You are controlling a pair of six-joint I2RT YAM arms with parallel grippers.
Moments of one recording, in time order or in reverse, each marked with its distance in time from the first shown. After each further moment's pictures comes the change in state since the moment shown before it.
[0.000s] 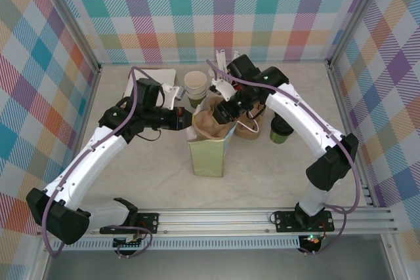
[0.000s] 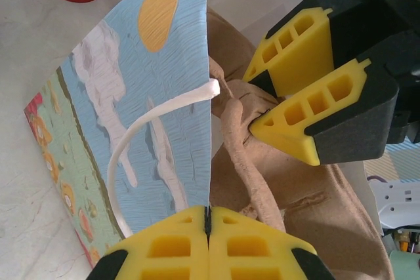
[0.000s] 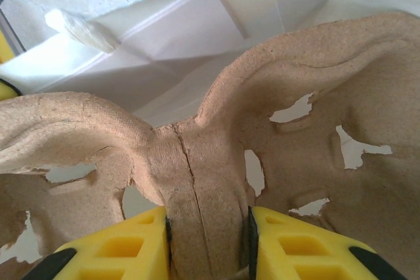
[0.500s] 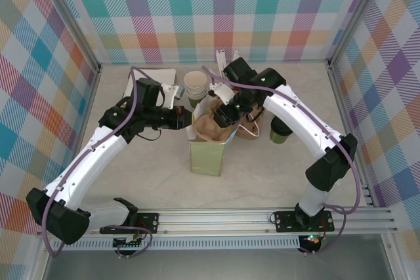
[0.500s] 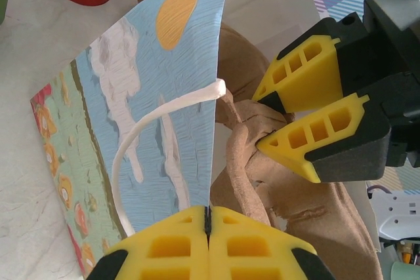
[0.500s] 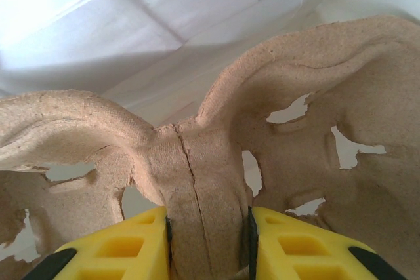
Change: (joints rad) left arm 0.000 0.001 0.000 0.003 -0.025 -0.023; right arm 0.030 0.000 0.005 -0.041 0.074 -0.020
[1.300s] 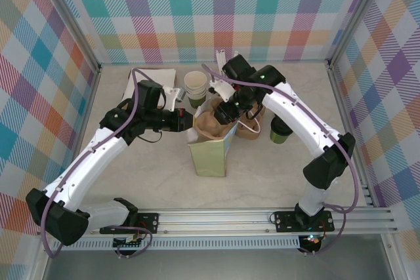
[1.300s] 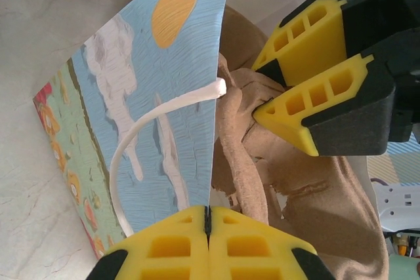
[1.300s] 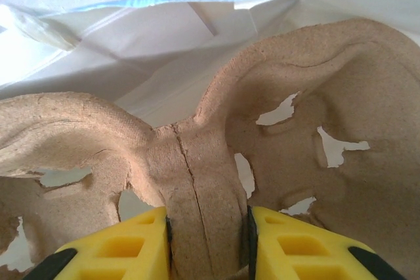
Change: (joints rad) left arm -0.019 -0.010 -0.018 -0.001 0.000 -0.009; right arm 0.000 0.030 0.061 -0.038 0.059 0.021
